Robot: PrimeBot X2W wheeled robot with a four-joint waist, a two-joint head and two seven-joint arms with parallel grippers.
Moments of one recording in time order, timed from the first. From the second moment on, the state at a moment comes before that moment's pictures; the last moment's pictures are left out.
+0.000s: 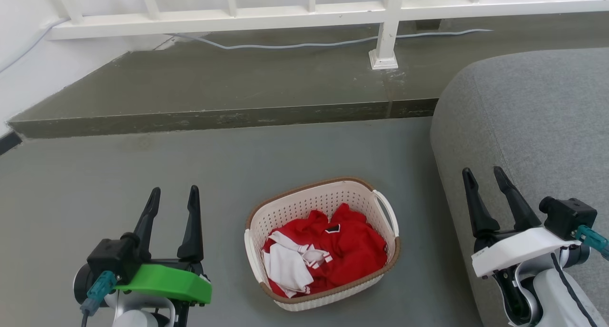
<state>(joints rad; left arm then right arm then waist) -0.02 0.04 -0.19 0.08 -0.36 -0.03 -0.25 -0.04 -0.14 0.16 0.23 0.40 0.11 -0.25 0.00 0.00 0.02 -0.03</state>
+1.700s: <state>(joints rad) -0.19 0.04 -0.23 0.27 -0.47 0.04 -0.25 -0.17 -0.17 0.16 0.15 0.43 0.12 -0.25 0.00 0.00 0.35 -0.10</state>
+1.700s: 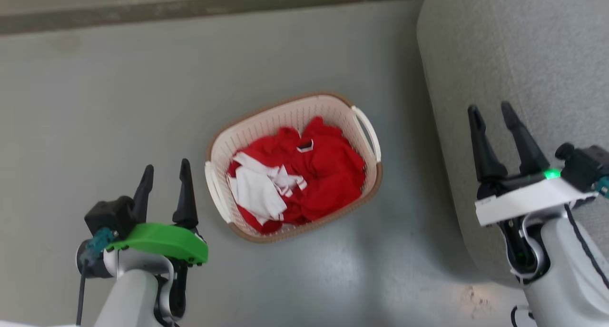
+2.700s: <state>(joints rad) -0.58 0.04 -0.21 0.76 -0.61 0.03 -0.23 -0.35 -0.20 0.18 0.10 0.50 0.12 -0.25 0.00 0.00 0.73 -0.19</state>
